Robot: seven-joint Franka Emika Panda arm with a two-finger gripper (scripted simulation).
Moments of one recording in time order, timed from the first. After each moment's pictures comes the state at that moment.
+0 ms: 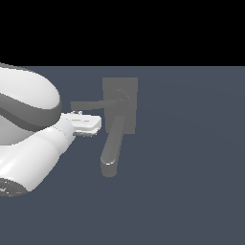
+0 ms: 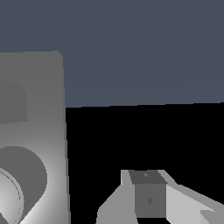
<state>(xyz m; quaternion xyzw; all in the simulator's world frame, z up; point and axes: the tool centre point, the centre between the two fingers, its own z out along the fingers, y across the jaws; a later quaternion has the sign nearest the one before) 0.011 0.162 0.131 0.05 0.69 -0.03 0.72</state>
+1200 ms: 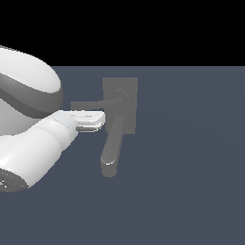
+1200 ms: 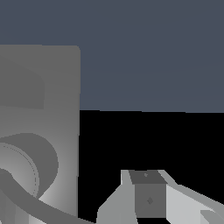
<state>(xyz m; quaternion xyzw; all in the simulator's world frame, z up) 0.005 0.149 0.142 0.03 0.71 -0.04 0.71</state>
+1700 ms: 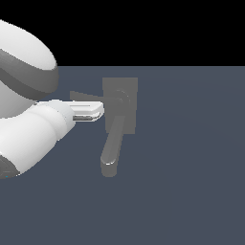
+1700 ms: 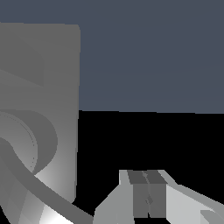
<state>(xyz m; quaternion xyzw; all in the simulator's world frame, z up) 0.005 0.151 0.172 0.03 0.71 -0.05 0.70</state>
